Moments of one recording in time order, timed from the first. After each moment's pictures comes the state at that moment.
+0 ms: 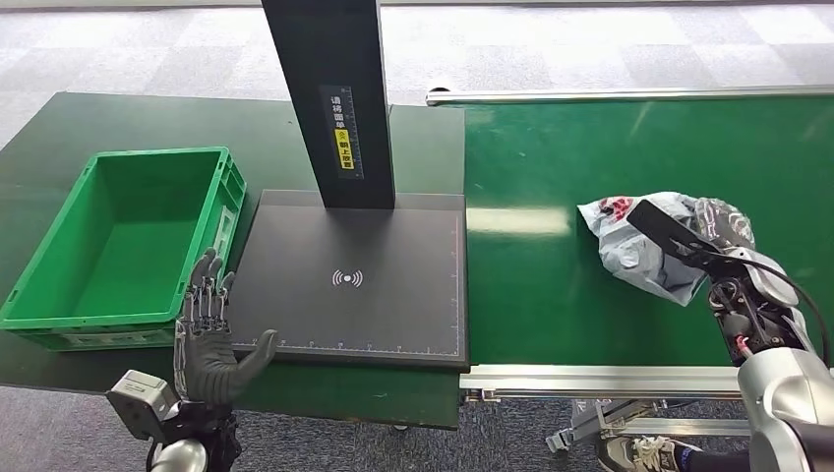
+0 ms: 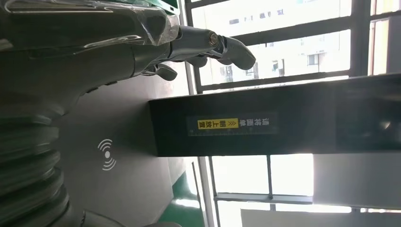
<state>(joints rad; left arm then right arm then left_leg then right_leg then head) 0.07 -0.20 -0.01 -1.59 -0.09 -0.03 -0.64 -0.86 -0.36 0.14 -0.43 0.84 -0.19 -0.30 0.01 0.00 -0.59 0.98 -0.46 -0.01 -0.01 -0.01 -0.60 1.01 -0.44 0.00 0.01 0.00</state>
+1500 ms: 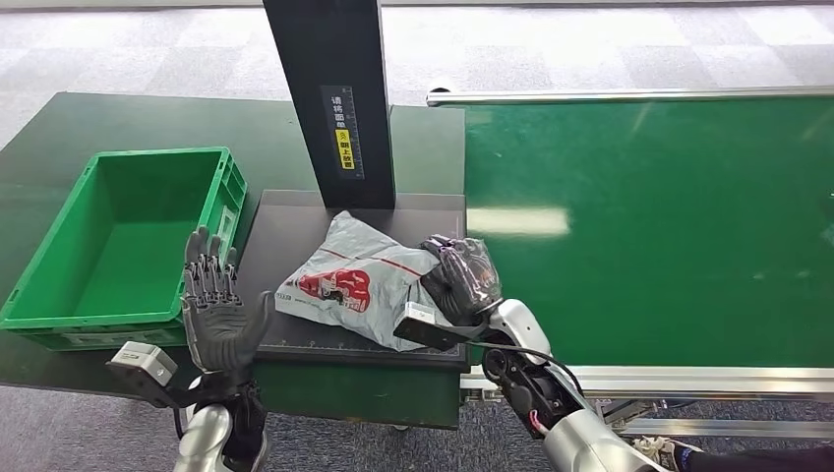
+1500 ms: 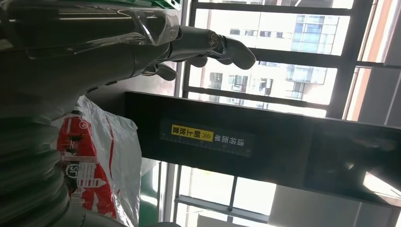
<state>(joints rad) -0.07 -0.21 -0.08 -1.46 0.13 0.09 -0.69 -0.60 0.11 0.58 -0.68 0.69 -0.51 -0.57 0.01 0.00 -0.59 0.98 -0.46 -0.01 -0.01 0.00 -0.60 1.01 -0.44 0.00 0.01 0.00</state>
